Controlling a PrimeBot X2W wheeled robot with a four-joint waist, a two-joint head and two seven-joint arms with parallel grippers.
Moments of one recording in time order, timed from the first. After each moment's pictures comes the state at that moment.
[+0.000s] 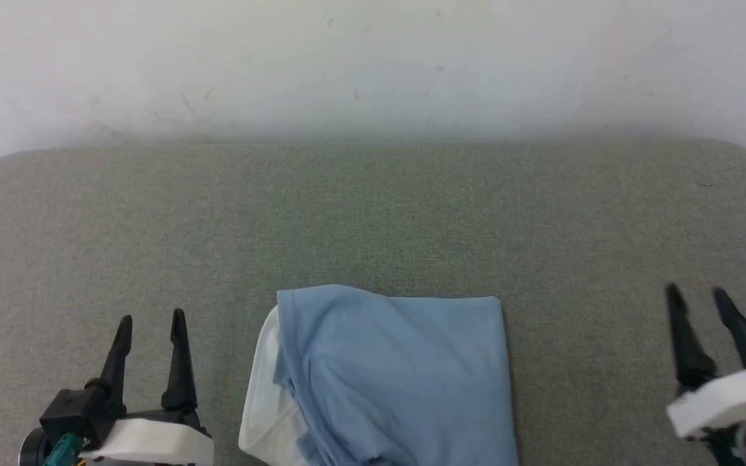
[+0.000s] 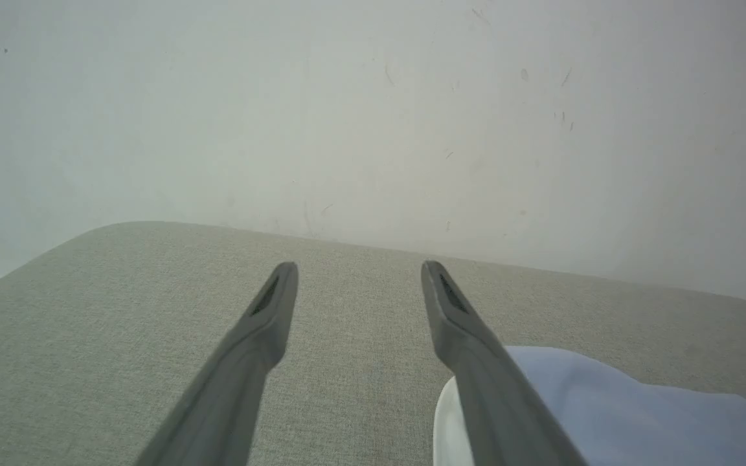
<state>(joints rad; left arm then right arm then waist) 0.06 0.07 0.11 0.05 -0.19 -0.07 -0.26 0.03 -0.10 -0.13 -0.02 0.26 0.13 0.01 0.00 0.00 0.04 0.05</state>
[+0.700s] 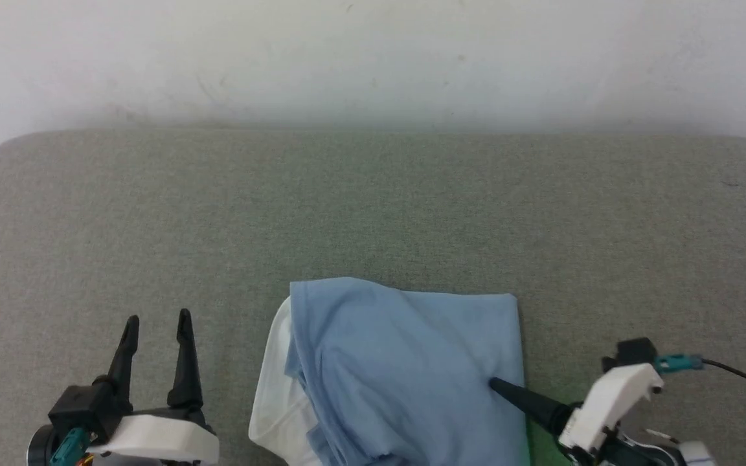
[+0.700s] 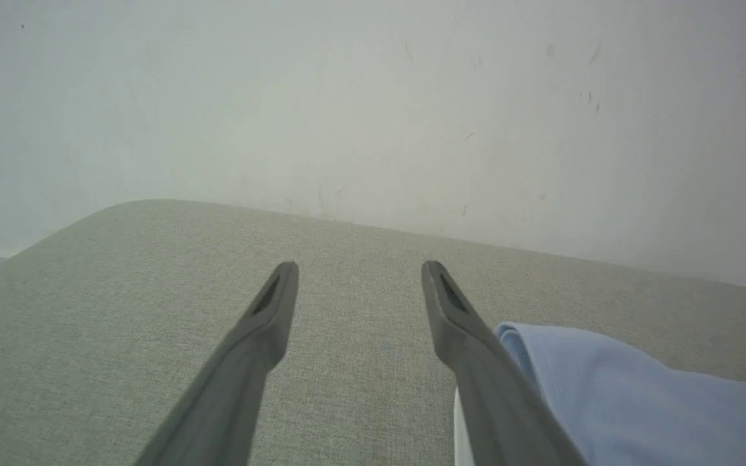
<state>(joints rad) 0.05 0.07 0.10 0.08 -0.18 -0.07 -0.26 -0.07 -0.05 0.01 0.37 1.03 0.13 0.65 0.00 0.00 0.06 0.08</state>
